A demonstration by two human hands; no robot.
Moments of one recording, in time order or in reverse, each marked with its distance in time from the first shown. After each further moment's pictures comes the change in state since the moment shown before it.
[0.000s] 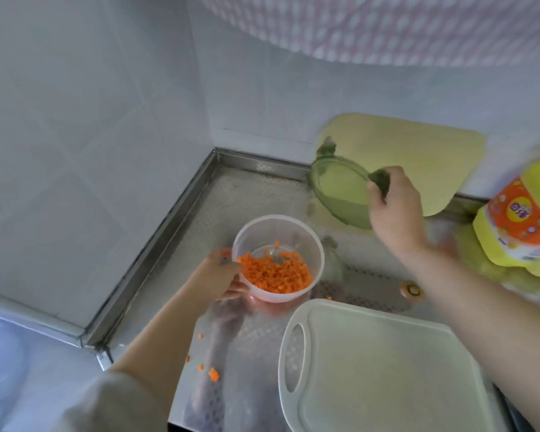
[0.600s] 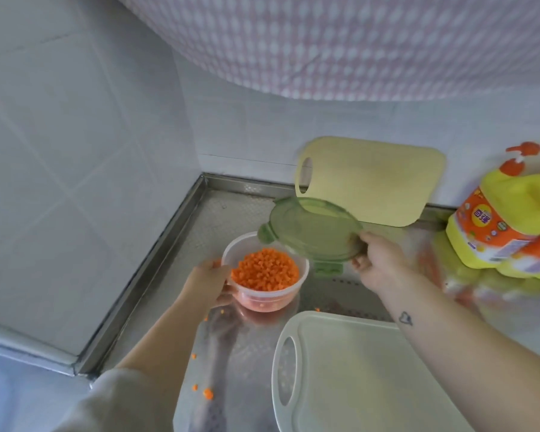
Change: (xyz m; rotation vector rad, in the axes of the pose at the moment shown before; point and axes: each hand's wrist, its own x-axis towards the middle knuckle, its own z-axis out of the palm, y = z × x) left_hand 0.002 0.014 0.002 -0.018 0.076 0.012; right_hand -0.032 -0.008 -0.006 1.101 0.032 1.198
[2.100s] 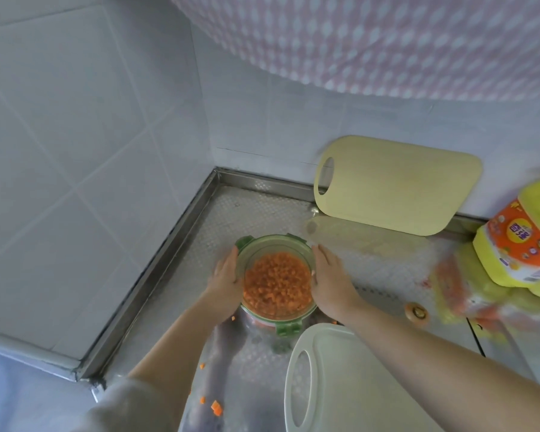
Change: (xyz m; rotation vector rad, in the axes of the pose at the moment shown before) left_hand 0.046 -0.028 -0.001 0.460 -0.080 0.375; right_hand 0.025 0.085 0.031 -1.577 -0.419 -0.755
